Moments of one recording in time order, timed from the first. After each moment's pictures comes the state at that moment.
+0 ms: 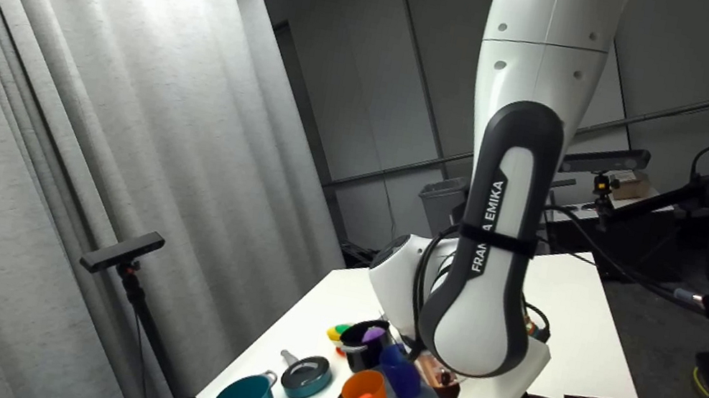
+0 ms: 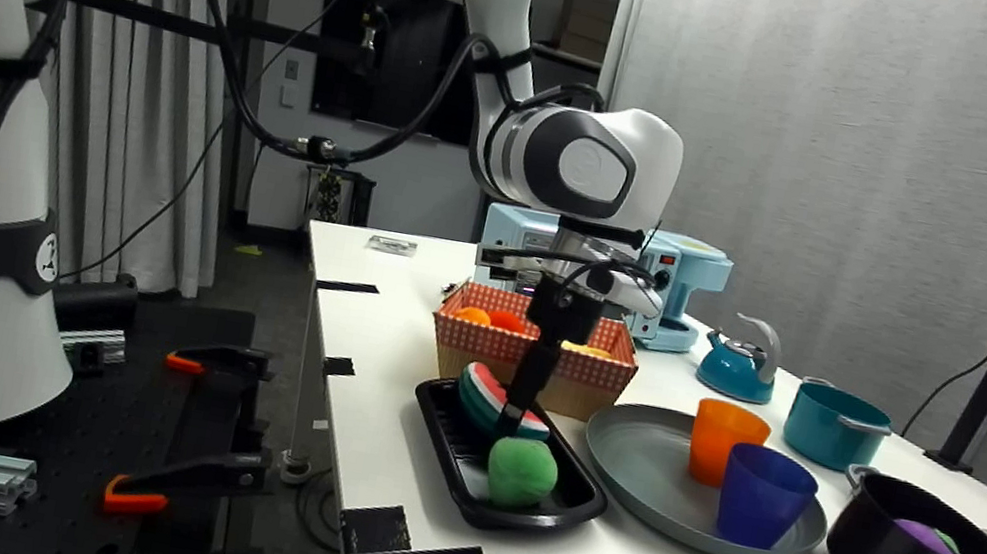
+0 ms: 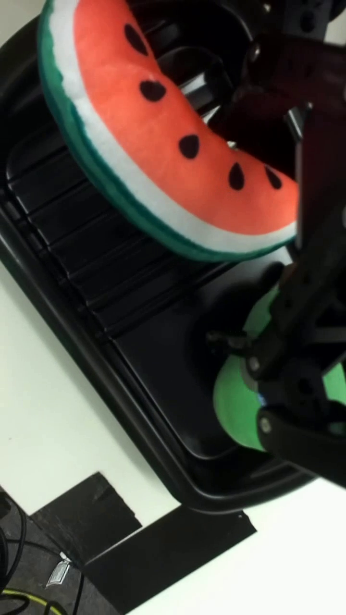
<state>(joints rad) 0.09 0.46 -0.08 -2.25 -0.05 2.47 0.65</state>
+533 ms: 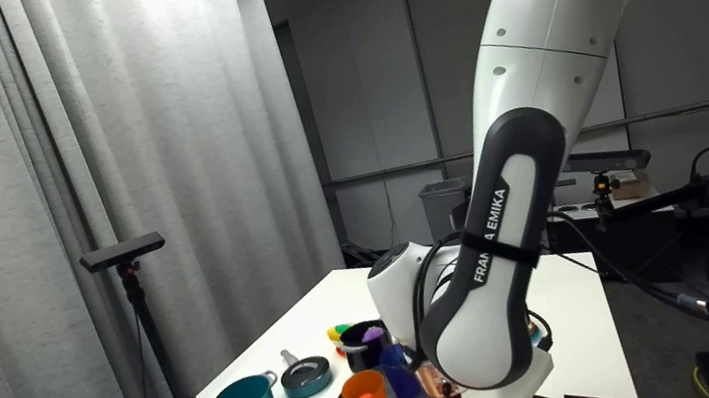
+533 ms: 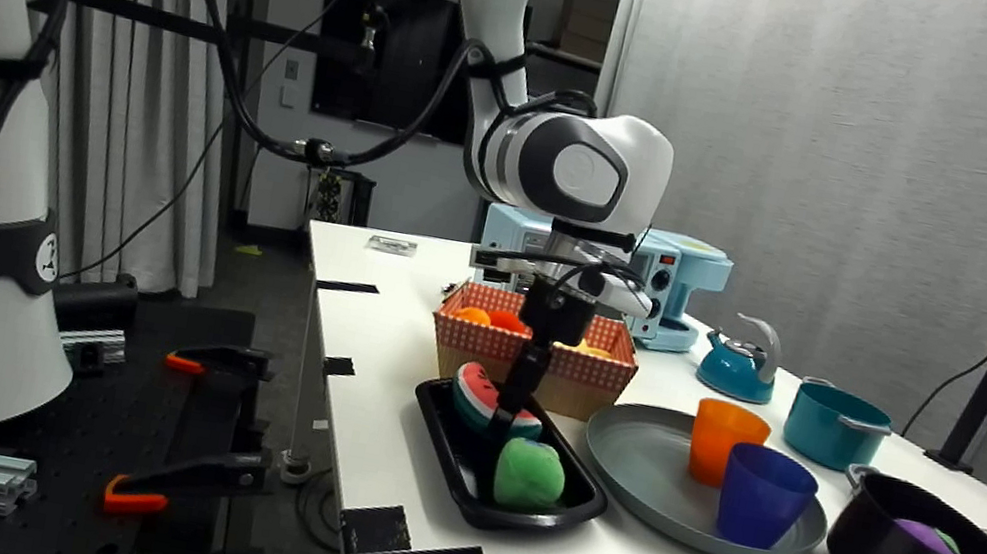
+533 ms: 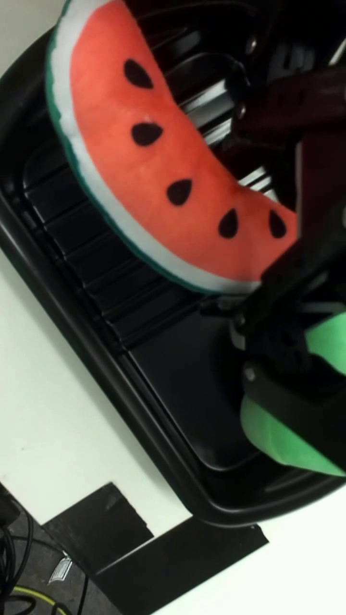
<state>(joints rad) 0.11 0.48 -0.08 -2.24 -0.05 2.47 0.66</state>
